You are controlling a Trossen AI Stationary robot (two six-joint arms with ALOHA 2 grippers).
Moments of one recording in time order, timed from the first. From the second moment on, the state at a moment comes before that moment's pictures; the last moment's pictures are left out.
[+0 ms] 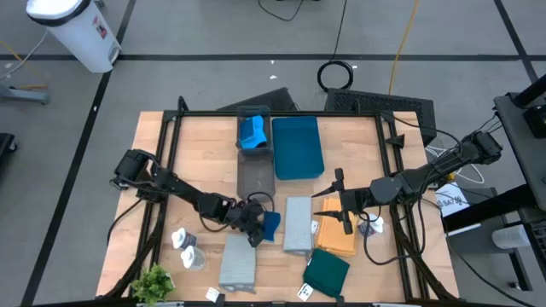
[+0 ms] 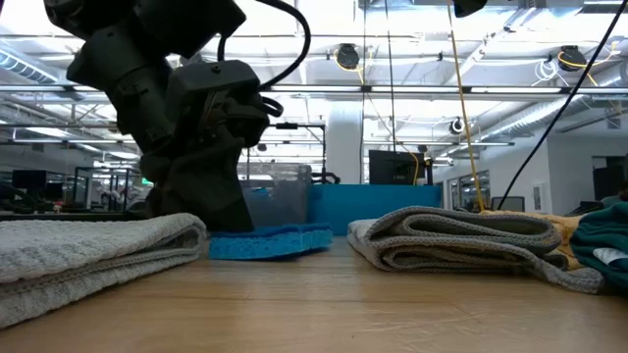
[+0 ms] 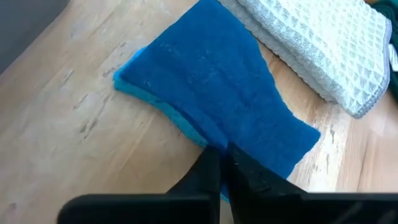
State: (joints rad) left arm -0.33 1.81 0.84 0.05 -0.07 -0.91; right arm 0.41 1.01 0.63 0.24 0.29 -0.20
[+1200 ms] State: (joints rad) left arm -0.41 1.67 0.84 0.38 -0.53 -0.32; right arm 0.37 1.01 0.63 0.12 0.29 0.01
